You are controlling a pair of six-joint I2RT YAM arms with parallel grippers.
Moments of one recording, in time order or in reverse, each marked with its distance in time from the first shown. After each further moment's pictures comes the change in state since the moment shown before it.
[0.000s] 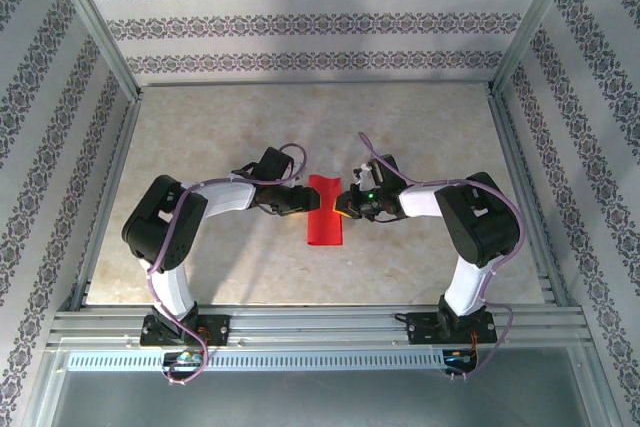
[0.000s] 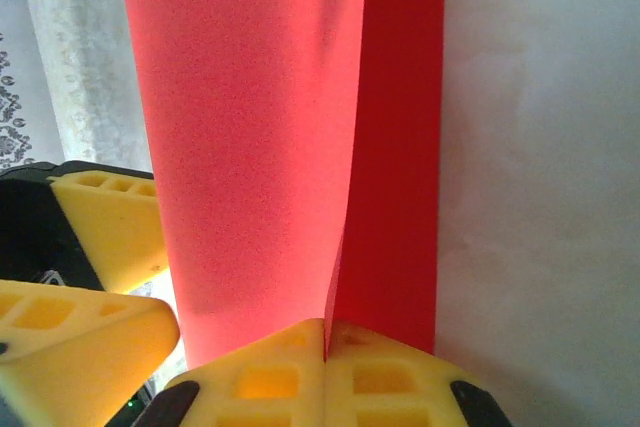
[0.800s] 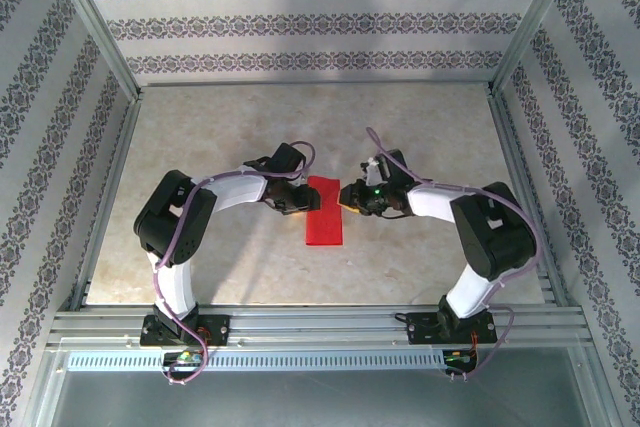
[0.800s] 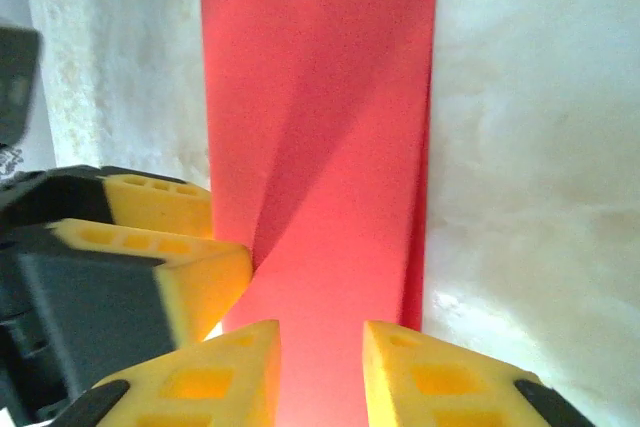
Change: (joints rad) left arm -0.043 0.069 0.143 -0.203 -0.129 -0.014; right arm -0.041 -0.134 0.003 -0.128 0.066 -0.068
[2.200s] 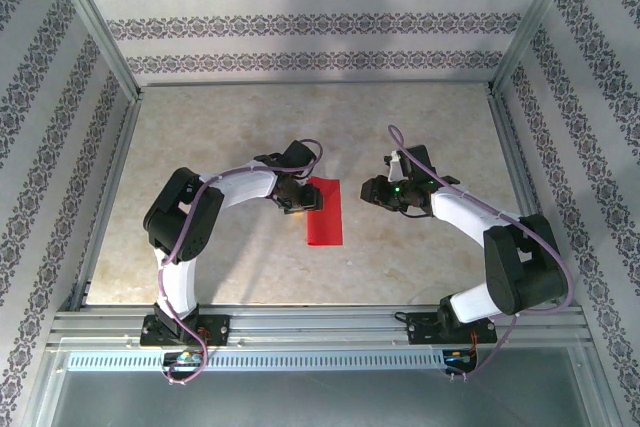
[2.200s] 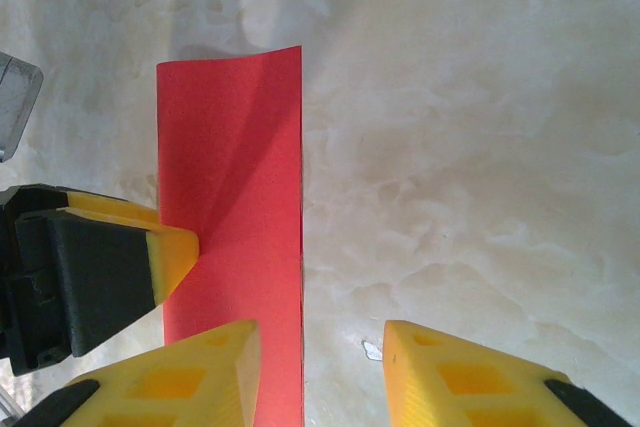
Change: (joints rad) left arm -0.039 0.056 0.111 -0.139 -0.097 -0.035; right arm -0.074 -0.211 -0.004 -0.254 0.169 -0.154
